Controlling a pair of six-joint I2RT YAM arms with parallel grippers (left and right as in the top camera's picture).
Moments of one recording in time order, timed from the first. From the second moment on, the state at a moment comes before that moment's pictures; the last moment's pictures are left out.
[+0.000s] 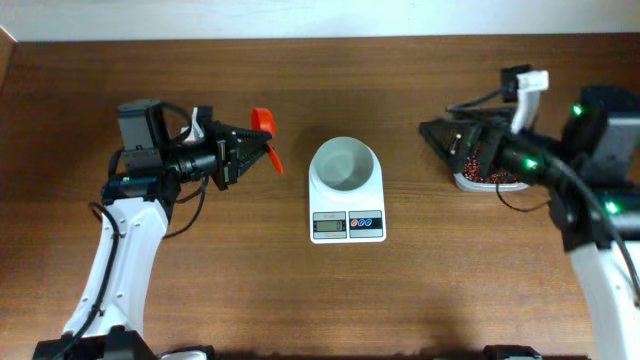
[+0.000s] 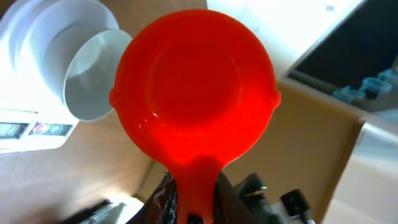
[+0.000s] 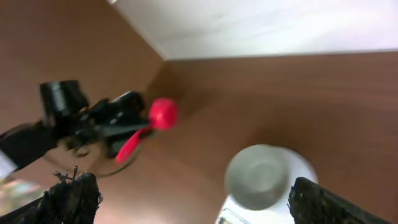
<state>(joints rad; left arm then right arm) 0.10 1.43 1.04 -0.33 1.05 -1.28 -0.02 1.22 1.24 -0.55 -0.93 0.24</state>
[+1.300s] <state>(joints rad) -0.24 1.43 1.04 -0.26 0.72 -1.76 0.63 1.44 1.24 -0.47 -0.17 0.52</state>
